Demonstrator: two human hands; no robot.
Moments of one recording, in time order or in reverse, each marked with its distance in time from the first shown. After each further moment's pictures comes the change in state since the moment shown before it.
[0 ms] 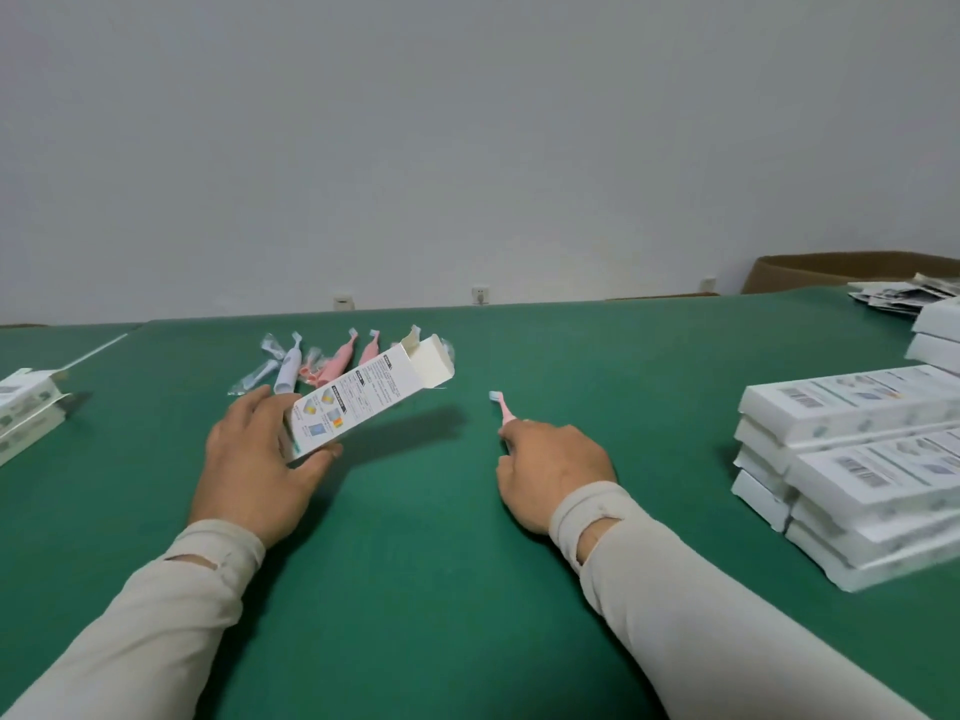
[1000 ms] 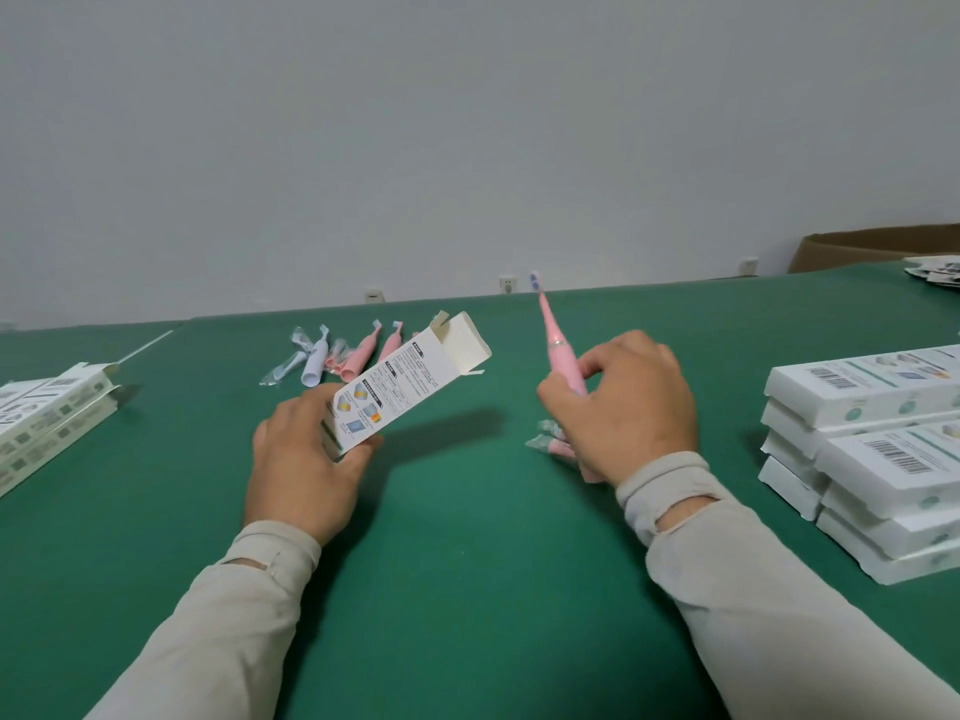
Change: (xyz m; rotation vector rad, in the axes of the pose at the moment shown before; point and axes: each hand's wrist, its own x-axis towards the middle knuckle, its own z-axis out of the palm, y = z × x) left_hand -0.031 0.031 0.010 -0.146 0.149 0.058; right_hand -0.016 0.027 -0.042 0.390 0.556 0.104
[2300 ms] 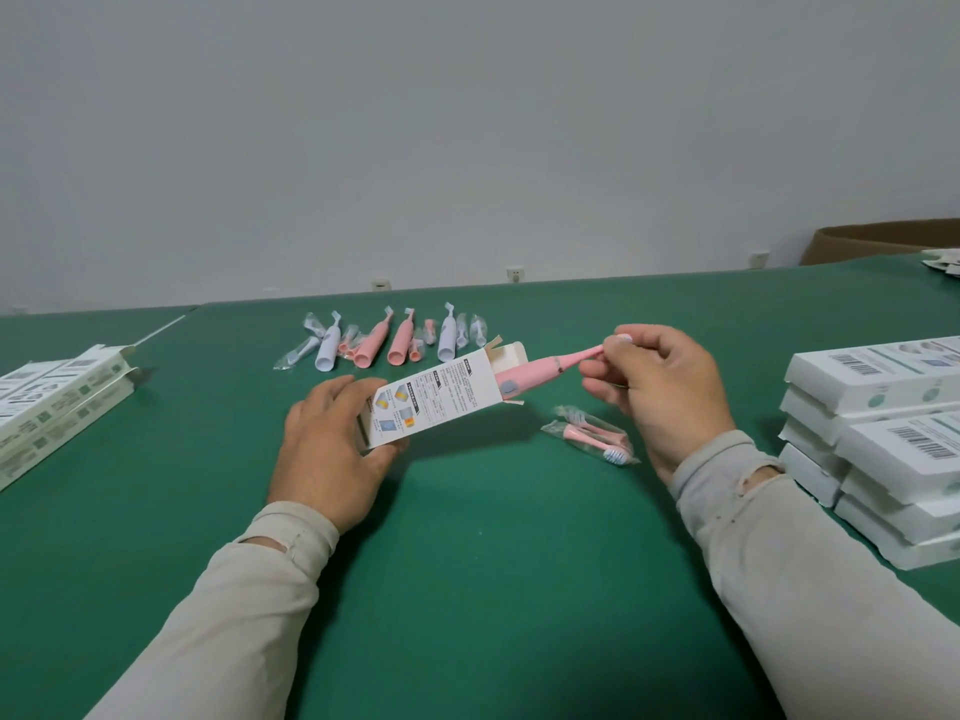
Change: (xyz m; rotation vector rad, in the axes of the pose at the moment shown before) left_hand -0.002 -0.004 -0.006 0.099 -0.179 0.067; right_hand 0.006 0.015 0.008 1.119 -0.110 0.415
